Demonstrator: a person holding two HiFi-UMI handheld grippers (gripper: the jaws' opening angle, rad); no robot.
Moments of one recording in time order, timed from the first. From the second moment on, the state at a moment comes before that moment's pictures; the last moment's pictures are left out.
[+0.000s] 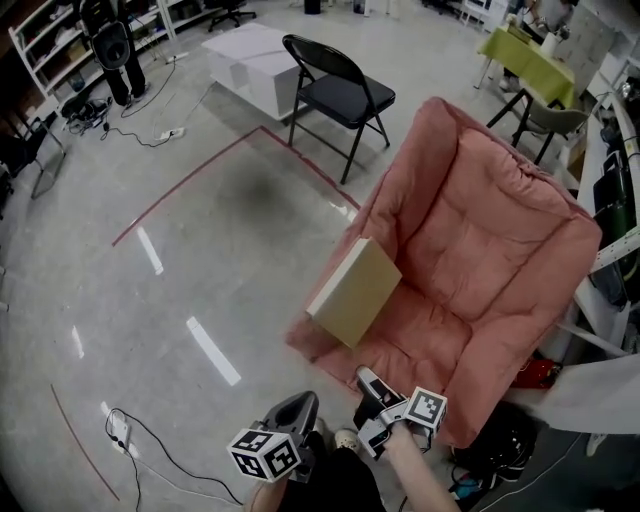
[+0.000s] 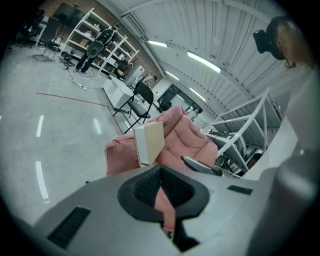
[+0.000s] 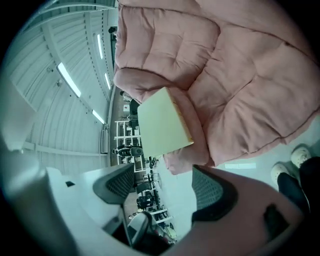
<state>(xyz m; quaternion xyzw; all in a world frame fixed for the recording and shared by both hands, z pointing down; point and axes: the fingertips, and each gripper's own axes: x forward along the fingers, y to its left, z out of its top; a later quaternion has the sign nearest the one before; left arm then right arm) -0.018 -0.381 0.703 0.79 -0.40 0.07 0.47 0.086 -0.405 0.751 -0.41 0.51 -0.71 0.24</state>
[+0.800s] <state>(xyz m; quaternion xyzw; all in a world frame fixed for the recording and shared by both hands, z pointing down) -0.021 -0.329 0.539 0.85 -0.36 0.05 0.39 0.080 -0.350 0.509 -0.36 0.64 -0.59 0.33</state>
